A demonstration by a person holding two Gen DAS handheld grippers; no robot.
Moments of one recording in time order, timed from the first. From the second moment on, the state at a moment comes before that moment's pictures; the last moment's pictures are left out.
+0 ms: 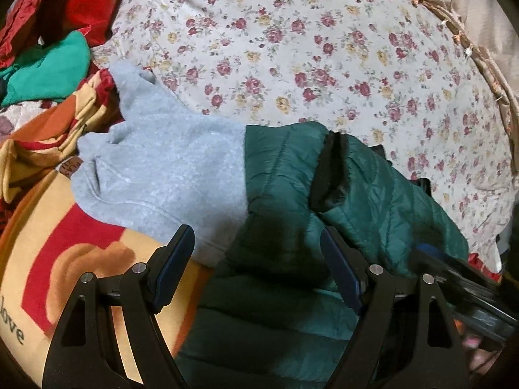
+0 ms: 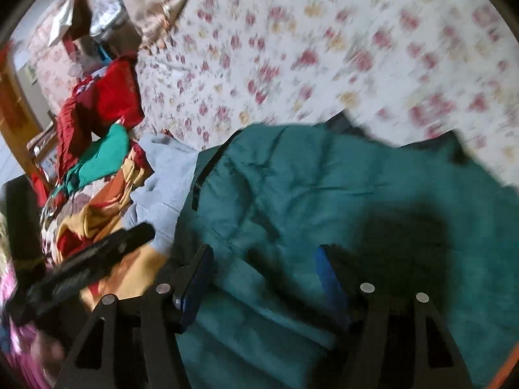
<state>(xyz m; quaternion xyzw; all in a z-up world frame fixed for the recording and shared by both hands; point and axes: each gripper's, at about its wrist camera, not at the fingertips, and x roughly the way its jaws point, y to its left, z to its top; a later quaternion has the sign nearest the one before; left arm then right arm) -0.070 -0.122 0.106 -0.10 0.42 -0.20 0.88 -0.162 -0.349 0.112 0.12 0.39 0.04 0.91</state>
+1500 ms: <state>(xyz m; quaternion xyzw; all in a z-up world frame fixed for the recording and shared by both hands) -0.046 -0.176 0.085 0.03 0.42 -0.20 0.88 -0.205 -0.535 0.063 0.21 0.37 -0.24 0.87</state>
